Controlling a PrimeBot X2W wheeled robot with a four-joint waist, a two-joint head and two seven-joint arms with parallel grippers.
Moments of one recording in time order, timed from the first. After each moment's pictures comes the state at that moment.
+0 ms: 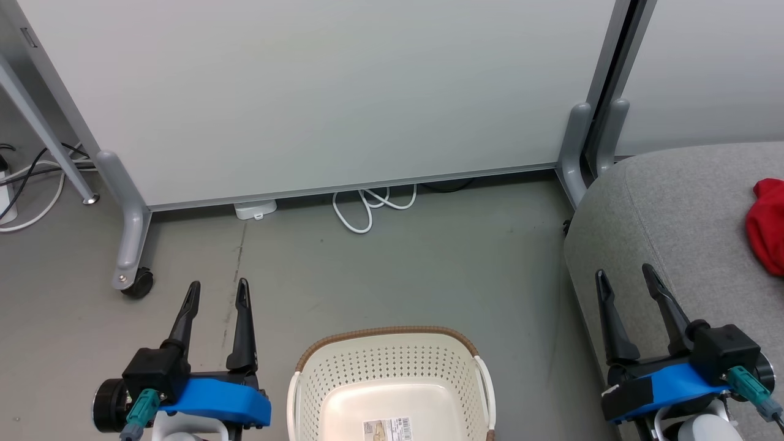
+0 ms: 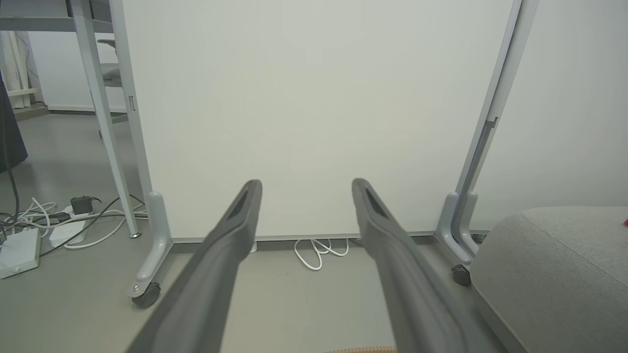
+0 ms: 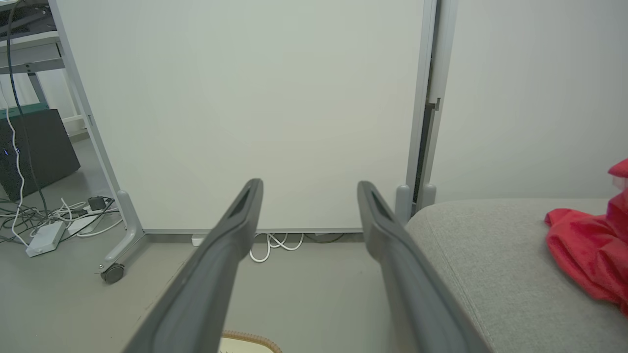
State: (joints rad) left arm -0.08 0.05 -0.05 0.27 -0.18 -0.09 -0.26; right arm -0.10 -0.07 -0.02 0.22 0.11 0.13 -0.26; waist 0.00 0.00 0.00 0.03
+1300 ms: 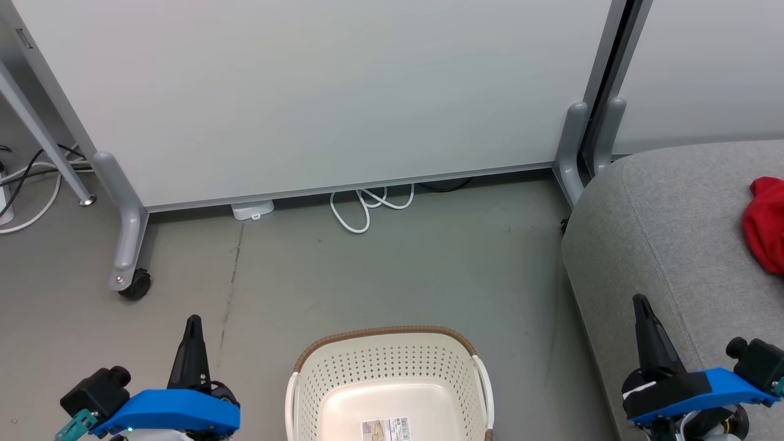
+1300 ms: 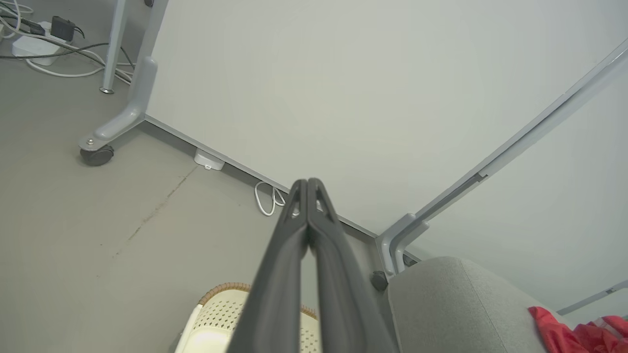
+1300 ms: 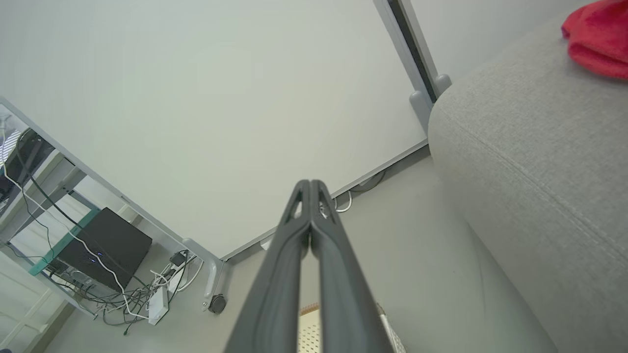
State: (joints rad) left arm -0.04 0.05 0.01 0.31 -0.69 -0.10 -0.12; right arm -0.07 -0.06 -0.05 0.27 0.65 0.13 -0.12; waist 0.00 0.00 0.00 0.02
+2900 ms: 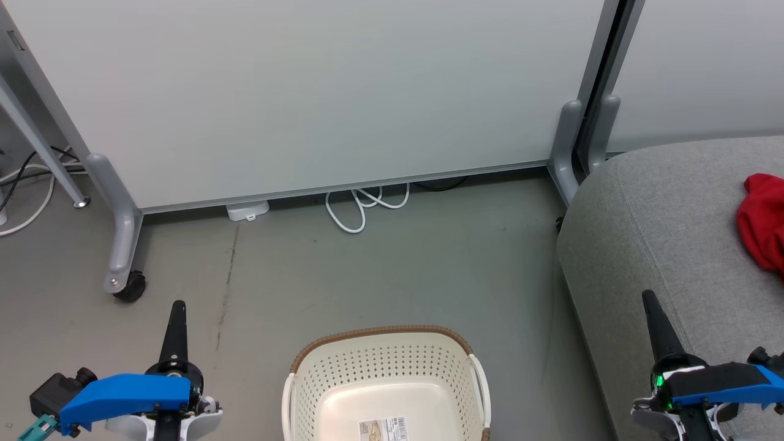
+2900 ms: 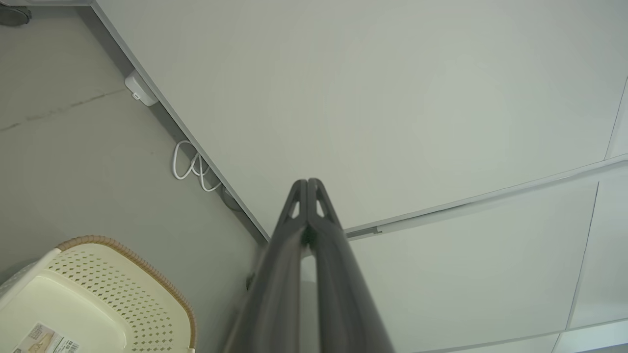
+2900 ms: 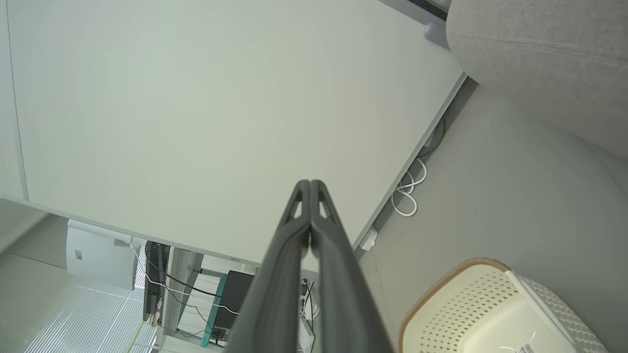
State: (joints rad) left arm -0.08 0.05 0.07 0.27 -1.25 -0.12 0.02; right arm -0.09 -0.05 -0.09 0.26 1.23 0.13 0.02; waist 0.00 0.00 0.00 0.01
